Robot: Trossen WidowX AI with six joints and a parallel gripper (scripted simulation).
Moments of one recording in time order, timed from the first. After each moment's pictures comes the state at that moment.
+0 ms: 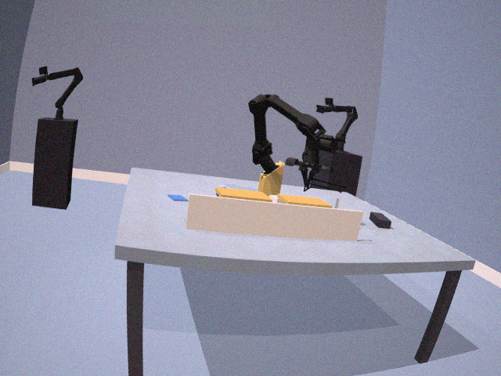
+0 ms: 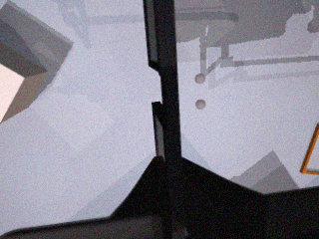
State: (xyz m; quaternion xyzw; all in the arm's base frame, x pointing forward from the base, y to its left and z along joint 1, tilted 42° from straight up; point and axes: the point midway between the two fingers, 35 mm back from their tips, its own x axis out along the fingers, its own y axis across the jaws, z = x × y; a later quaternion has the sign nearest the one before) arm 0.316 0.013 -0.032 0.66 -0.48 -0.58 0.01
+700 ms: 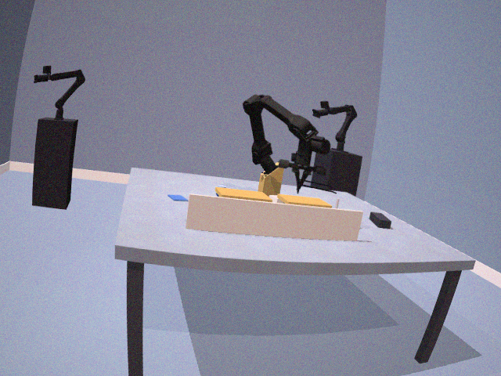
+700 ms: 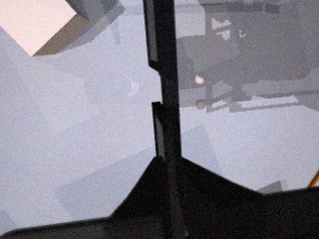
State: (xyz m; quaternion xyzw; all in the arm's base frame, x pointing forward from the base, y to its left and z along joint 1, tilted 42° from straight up) arm 0.317 -0.019 -0.018 0.65 -0.40 -0.64 0.10
